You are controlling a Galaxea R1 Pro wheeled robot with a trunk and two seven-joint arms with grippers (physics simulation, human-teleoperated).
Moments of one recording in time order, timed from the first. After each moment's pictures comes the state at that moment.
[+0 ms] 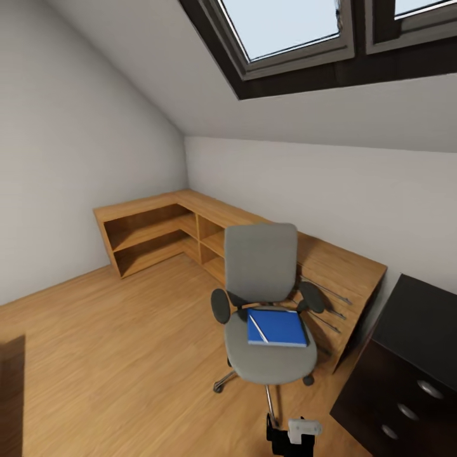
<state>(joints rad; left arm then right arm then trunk) 0.08 0.02 -0.10 -0.64 0.49 -0.29 0.28 -0.36 0.13 0.21 -0.16 -0.13 -0.63 -0.22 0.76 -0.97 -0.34</state>
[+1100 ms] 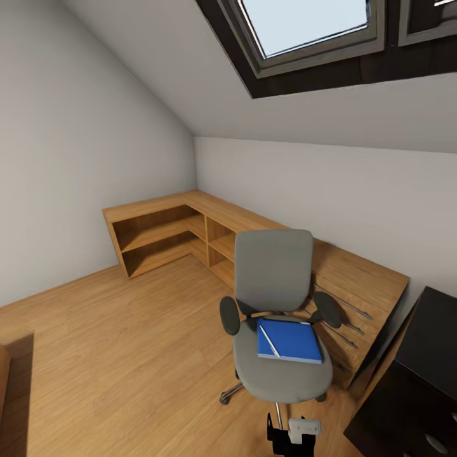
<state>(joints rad) 0.08 0.02 -0.10 -0.64 0.49 -0.29 0.28 -0.37 0.13 0.21 -0.16 -0.13 -0.63 -0.22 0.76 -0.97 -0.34</state>
